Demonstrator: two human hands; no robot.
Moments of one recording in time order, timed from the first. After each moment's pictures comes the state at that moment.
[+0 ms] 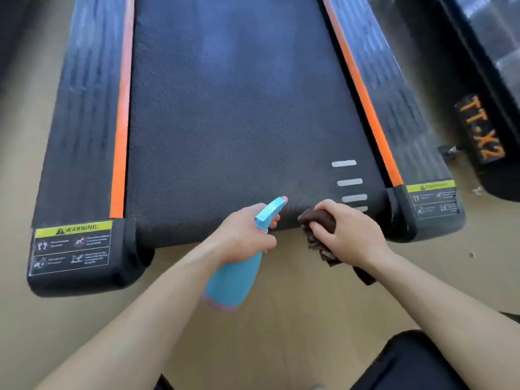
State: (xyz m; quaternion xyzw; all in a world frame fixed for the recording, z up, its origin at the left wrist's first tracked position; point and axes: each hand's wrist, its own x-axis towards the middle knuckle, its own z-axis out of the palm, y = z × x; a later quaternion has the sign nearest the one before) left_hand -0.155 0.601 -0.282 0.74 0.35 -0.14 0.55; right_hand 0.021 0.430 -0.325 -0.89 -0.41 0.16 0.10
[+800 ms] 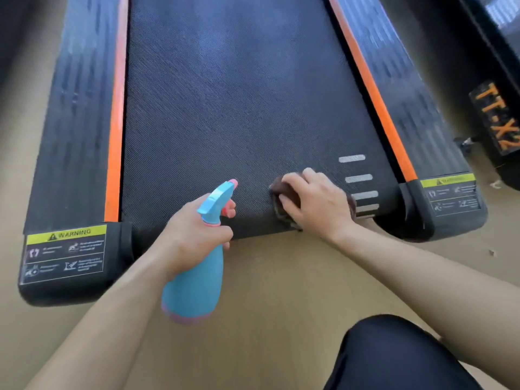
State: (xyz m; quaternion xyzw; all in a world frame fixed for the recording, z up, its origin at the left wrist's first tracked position) left_hand -0.195 0.631 -0.270 0.71 0.45 -0.05 0.54; right_hand 0.019 0.500 -0.362 -0.85 -0.52 -0.01 0.13
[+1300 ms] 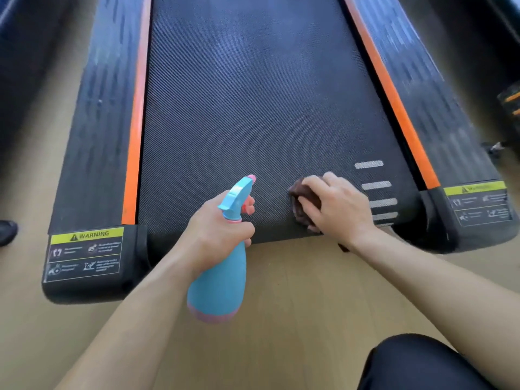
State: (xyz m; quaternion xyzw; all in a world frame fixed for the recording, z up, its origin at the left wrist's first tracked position) left_hand -0.180 0.627 -0.274 0.68 0.45 0.00 0.57; right_hand 0.027 0.498 -0.359 -0.85 -0.51 -0.01 0.14
